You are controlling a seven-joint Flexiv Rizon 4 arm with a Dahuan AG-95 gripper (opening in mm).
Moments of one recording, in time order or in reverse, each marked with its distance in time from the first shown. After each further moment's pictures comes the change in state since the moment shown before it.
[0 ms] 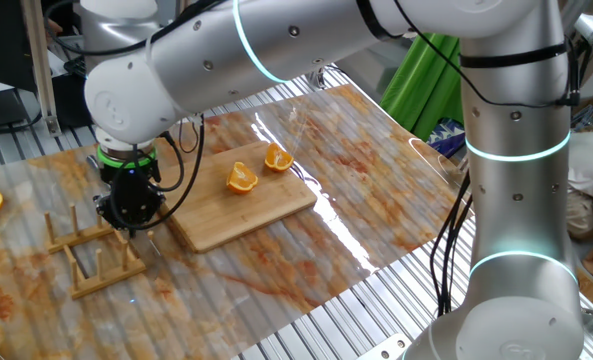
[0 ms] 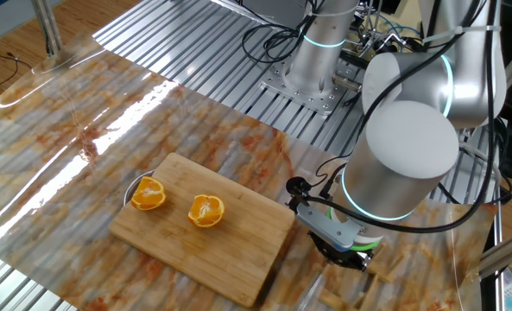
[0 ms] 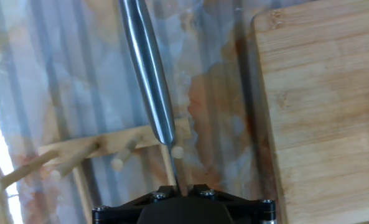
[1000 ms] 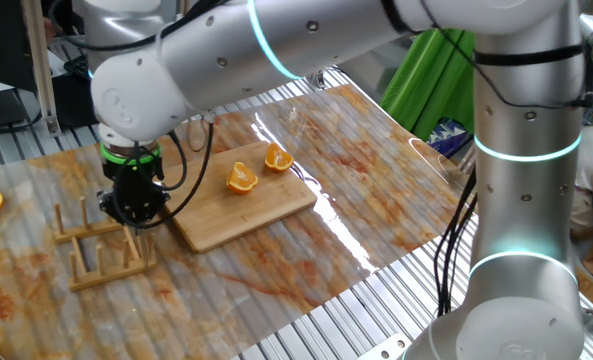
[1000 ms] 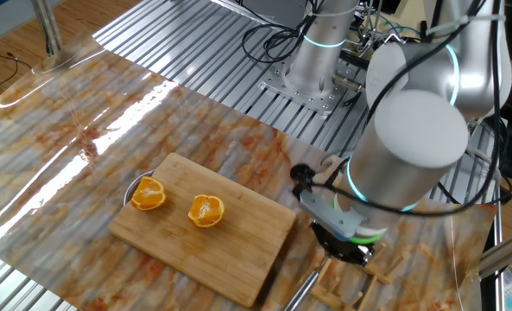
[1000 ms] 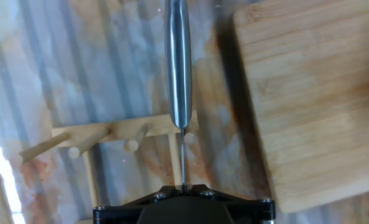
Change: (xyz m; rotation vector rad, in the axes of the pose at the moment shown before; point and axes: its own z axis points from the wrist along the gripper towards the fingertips) arm 0.010 -0.005 -0.020 -0.004 -0.020 0.086
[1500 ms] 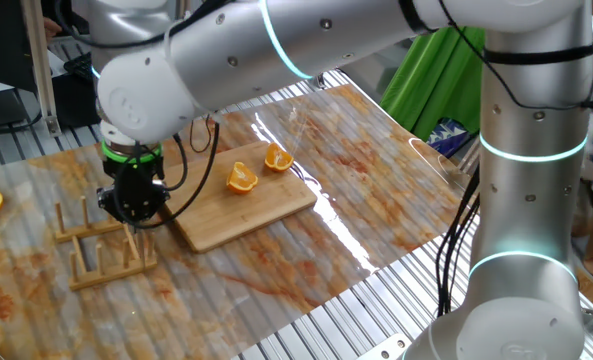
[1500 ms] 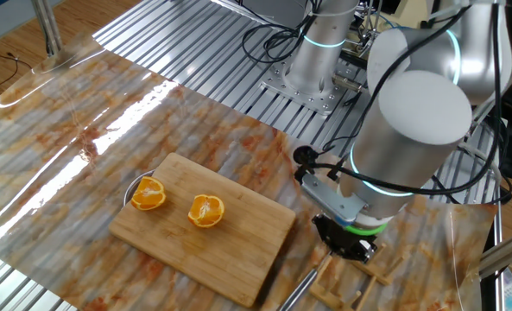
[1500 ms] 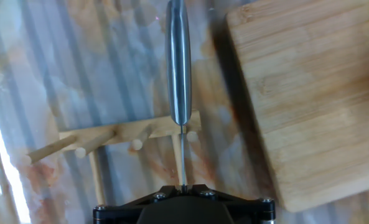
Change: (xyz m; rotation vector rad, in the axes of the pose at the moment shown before) arm -0.004 0.010 0.013 -0.007 -0.040 0.032
